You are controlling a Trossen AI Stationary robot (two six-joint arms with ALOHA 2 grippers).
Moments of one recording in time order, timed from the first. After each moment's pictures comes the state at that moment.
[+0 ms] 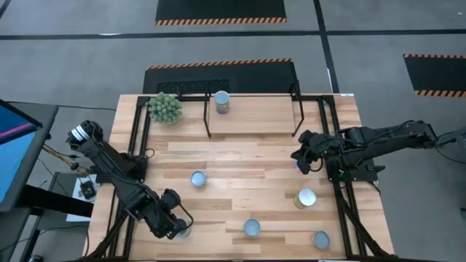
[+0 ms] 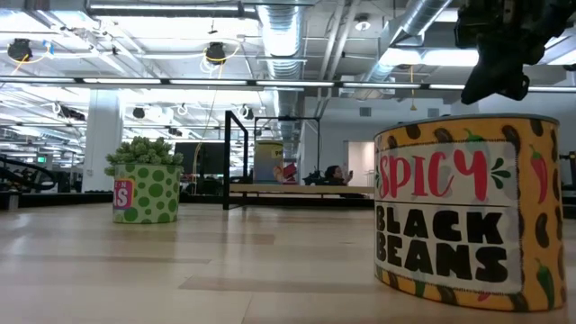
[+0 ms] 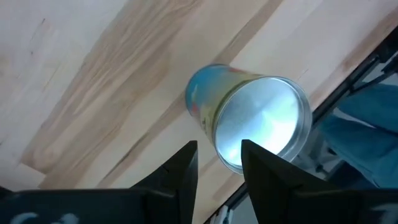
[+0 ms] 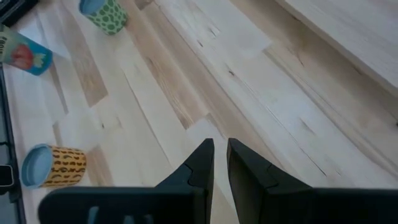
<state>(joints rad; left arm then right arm) -0.80 1.47 1.11 -0.92 -0.02 -1.60 0.12 0.77 0.69 -0.73 0.18 0.73</state>
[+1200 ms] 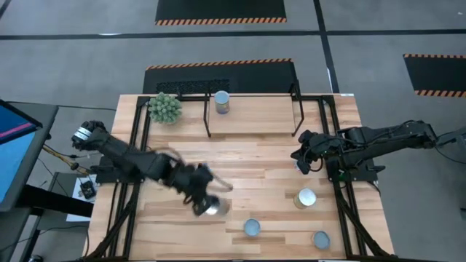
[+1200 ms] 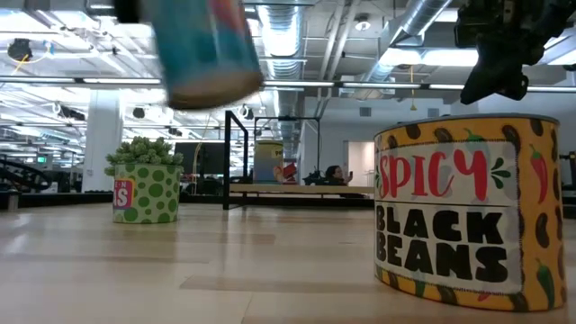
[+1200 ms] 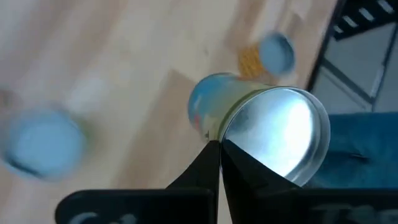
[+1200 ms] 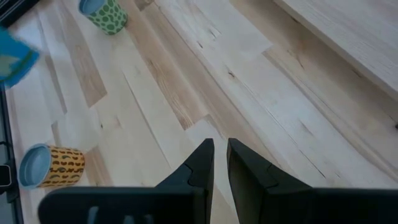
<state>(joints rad) -0.38 1.51 1.35 -0.86 -0.06 -0.89 0.12 0.77 0.69 -0.73 0.18 0.72</state>
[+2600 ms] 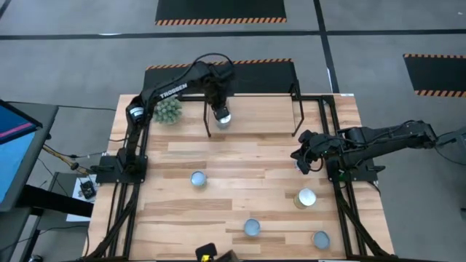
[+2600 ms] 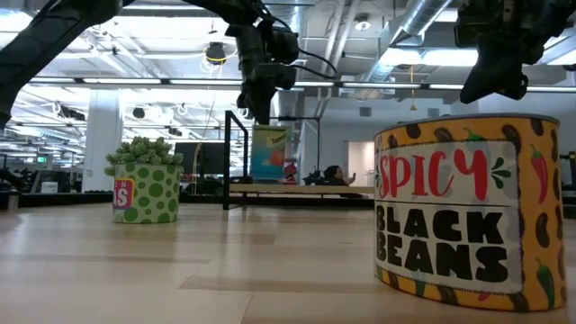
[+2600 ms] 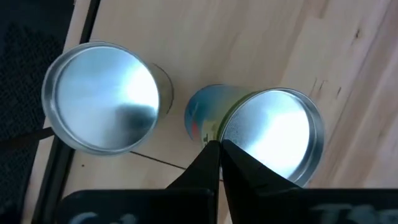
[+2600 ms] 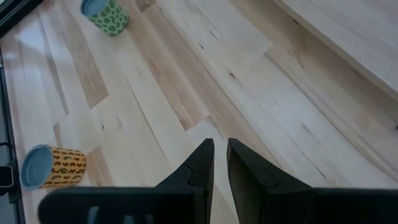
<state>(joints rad) 0.55 2.08 2.10 -1.35 0.10 0.19 0.12 0.77 0.69 -0.72 0.18 0.73</state>
